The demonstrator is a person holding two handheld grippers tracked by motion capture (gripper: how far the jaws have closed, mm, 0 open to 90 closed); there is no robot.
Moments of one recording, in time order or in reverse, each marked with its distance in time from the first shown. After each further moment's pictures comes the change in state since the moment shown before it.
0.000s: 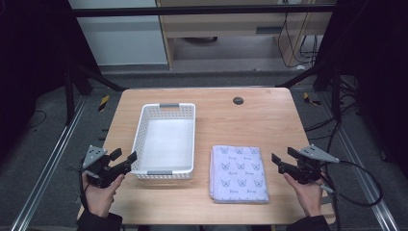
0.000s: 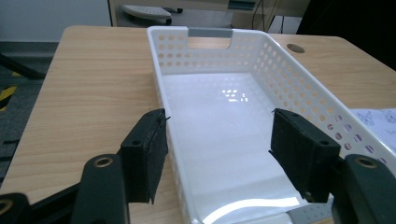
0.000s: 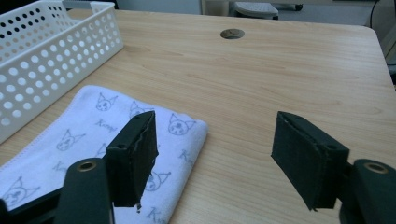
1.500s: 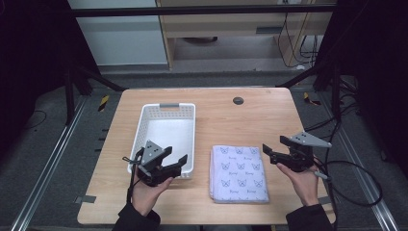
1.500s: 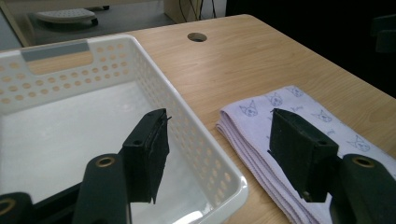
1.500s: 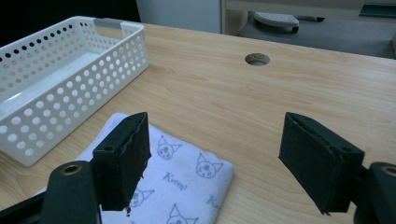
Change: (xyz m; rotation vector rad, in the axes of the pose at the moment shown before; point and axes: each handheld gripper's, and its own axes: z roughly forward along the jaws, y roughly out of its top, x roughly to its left) left arm -0.126 0.019 0.039 0.059 -0.205 0.169; right arm 0.017 0.041 0.011 -0.003 0.067 -0.049
